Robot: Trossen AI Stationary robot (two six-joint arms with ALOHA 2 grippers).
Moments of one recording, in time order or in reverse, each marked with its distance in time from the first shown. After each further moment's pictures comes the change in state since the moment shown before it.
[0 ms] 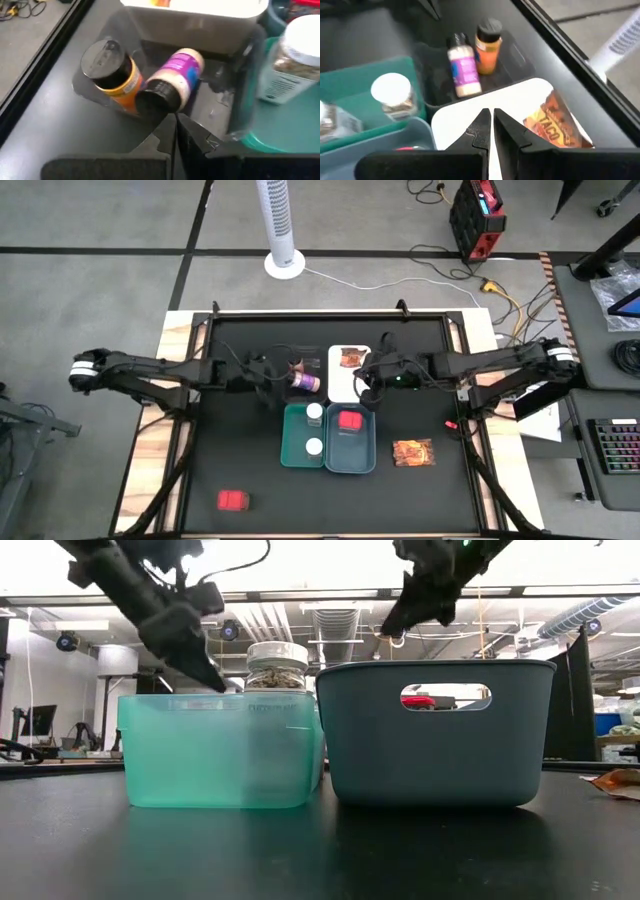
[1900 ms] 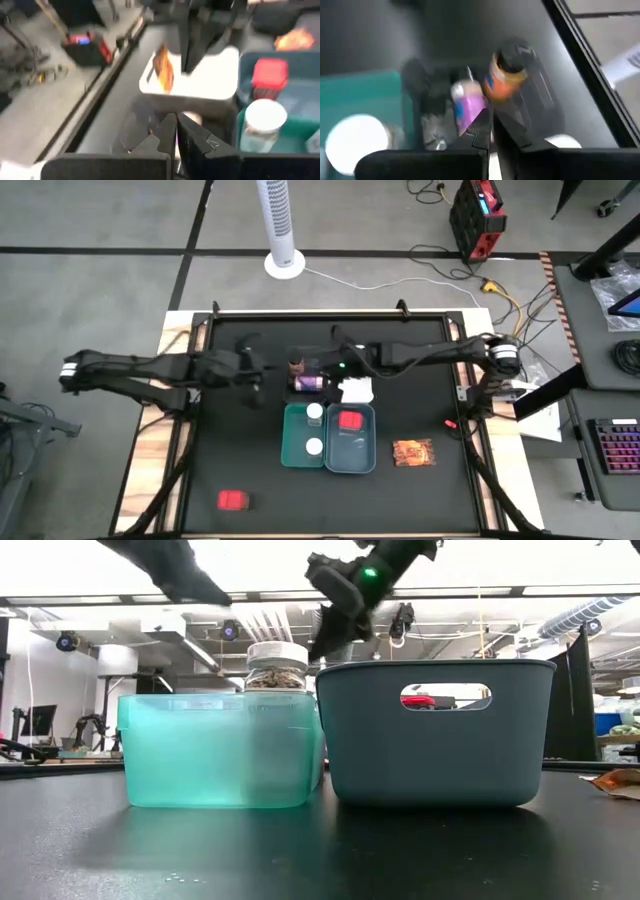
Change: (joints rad) left arm -0.074 -0.177 0.126 -0.007 -0.081 0.140; right arm -0.099 0.446 0.415 -0.084 -0.122 -0.186
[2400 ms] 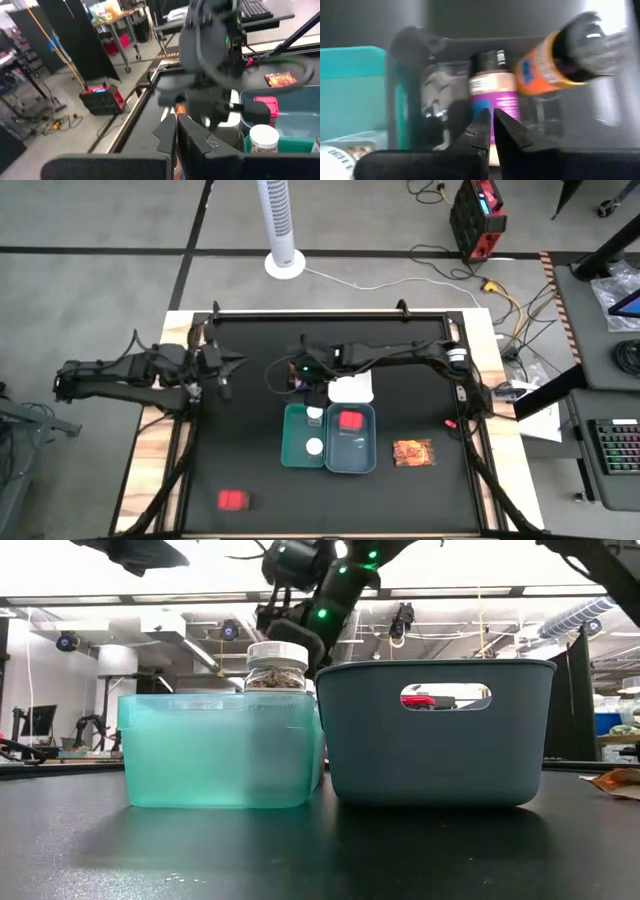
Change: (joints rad) left arm -0.007 -0.386 -0.095 0.008 -0.002 0.161; right arm -0.013 0.346 0.385 -0.266 -0.090 -0.068
